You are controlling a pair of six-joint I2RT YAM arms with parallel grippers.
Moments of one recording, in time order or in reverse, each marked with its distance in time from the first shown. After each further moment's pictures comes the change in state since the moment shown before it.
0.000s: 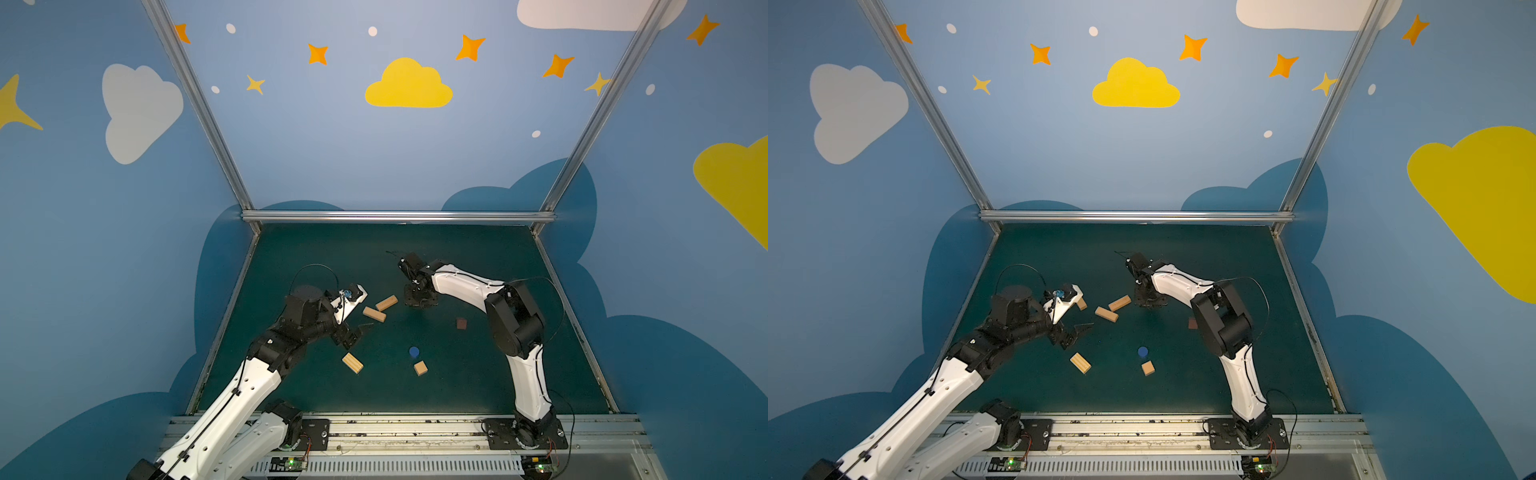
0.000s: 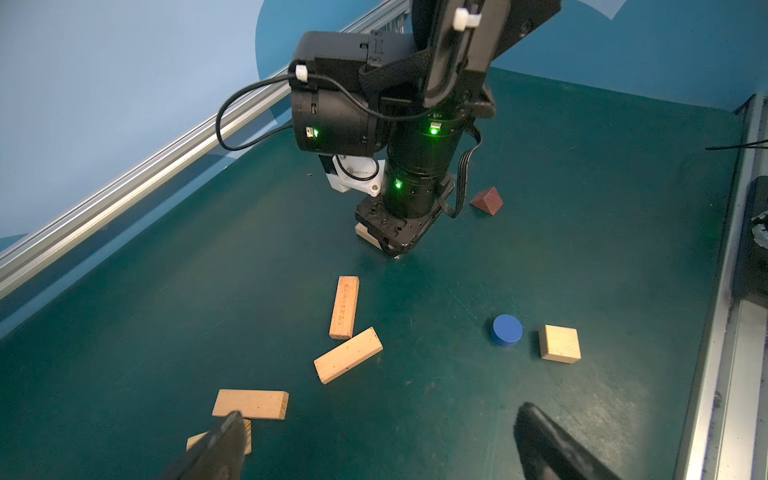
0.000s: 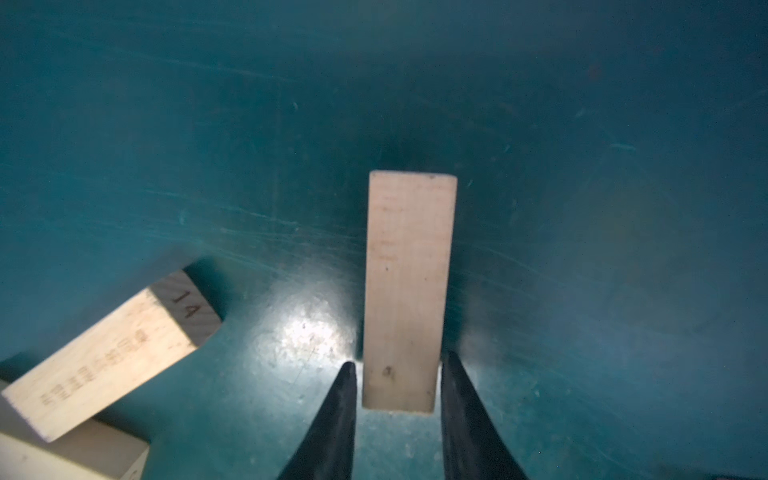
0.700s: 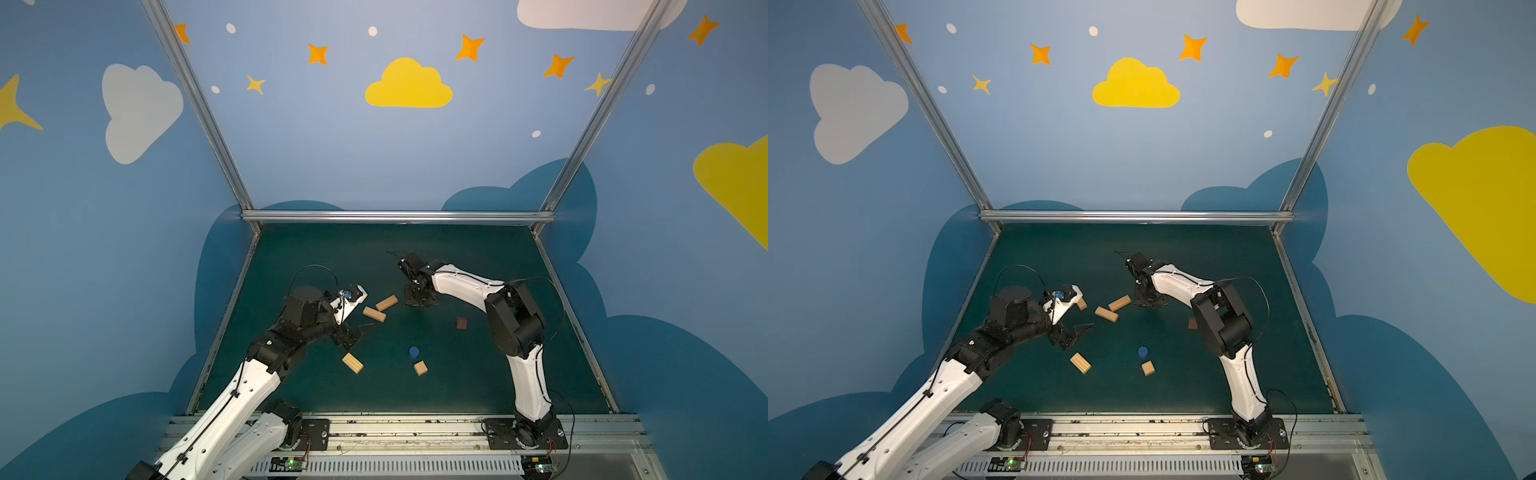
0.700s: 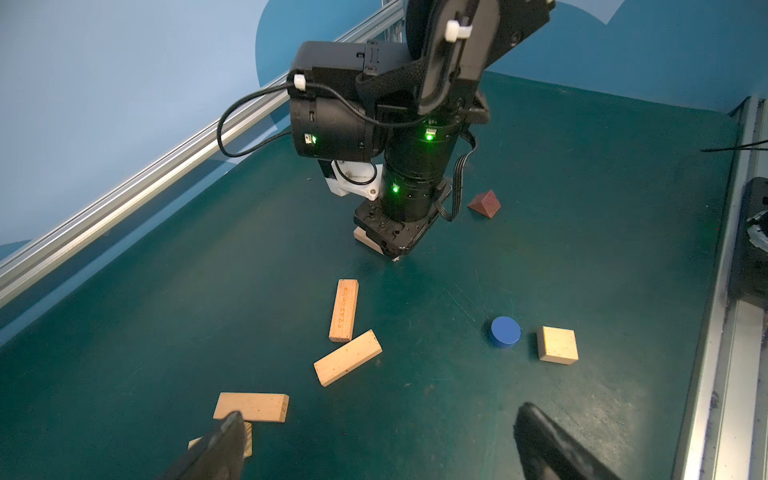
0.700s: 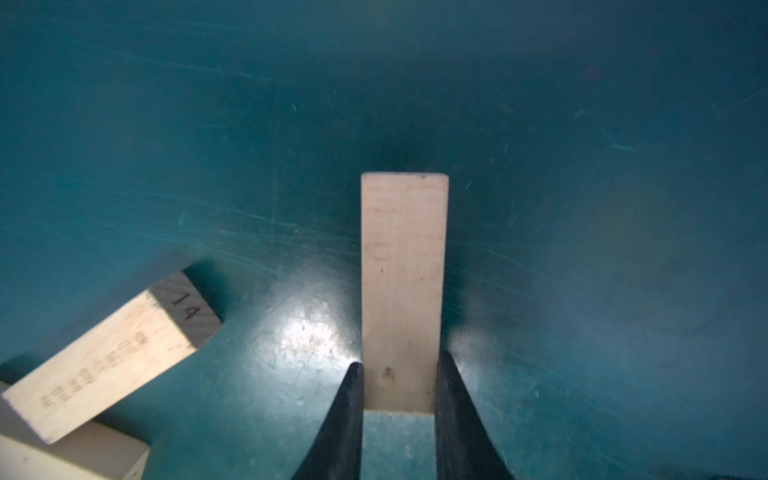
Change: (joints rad) left arm -0.006 -0.010 0.000 0.000 0.000 0.001; right arm 0.000 0.000 0.000 -0.002 0.003 -0.002
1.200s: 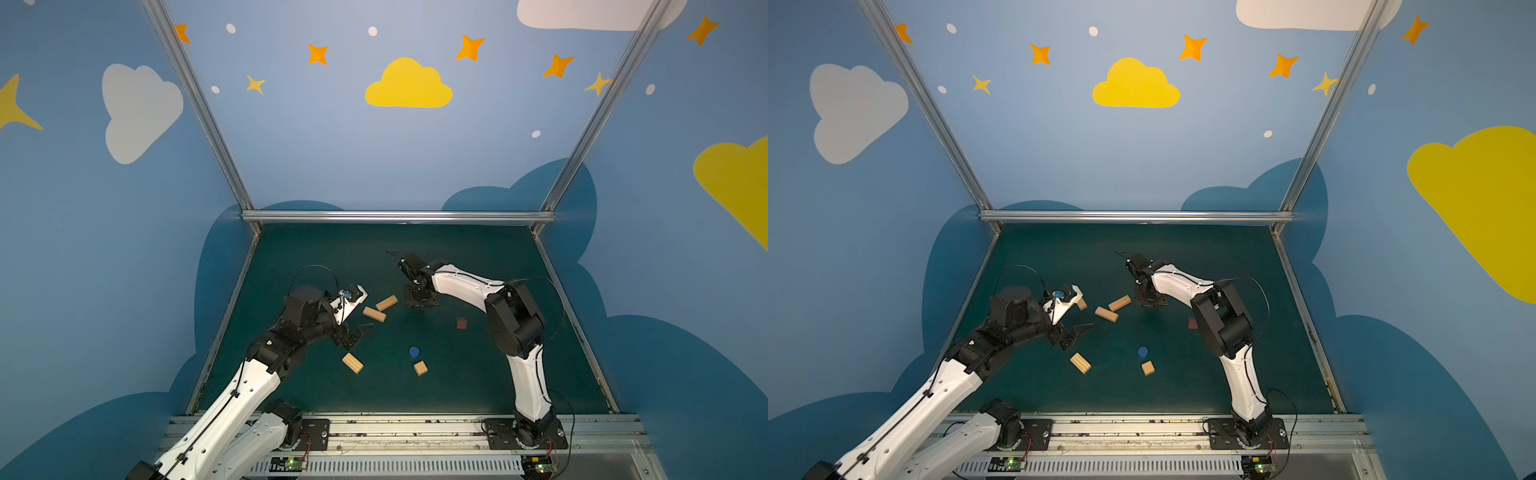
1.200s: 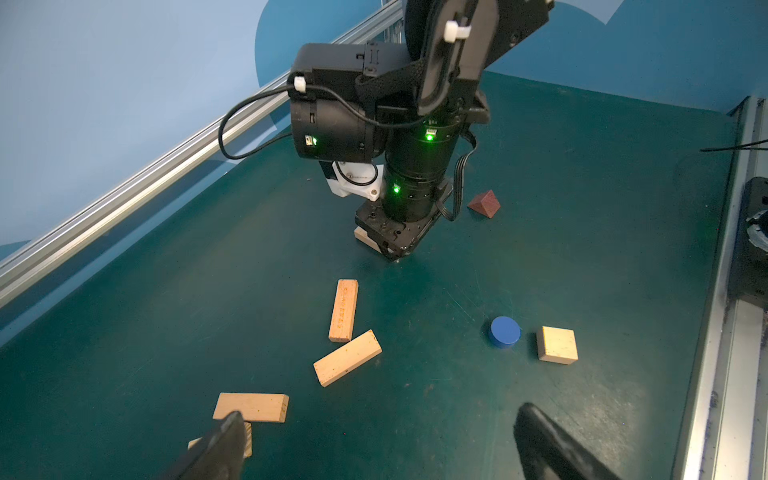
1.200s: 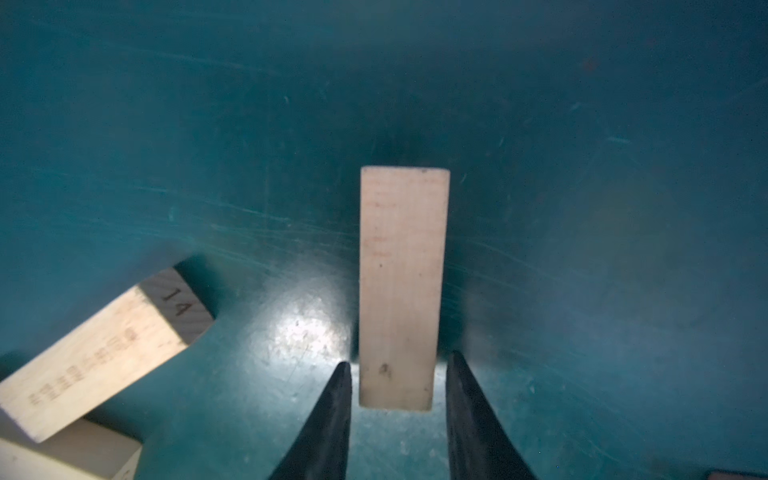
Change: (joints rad) left arm 0.000 0.000 0.000 0.000 0.000 0.000; right arm 0.000 0.000 0.000 -0.013 0.001 -0.002
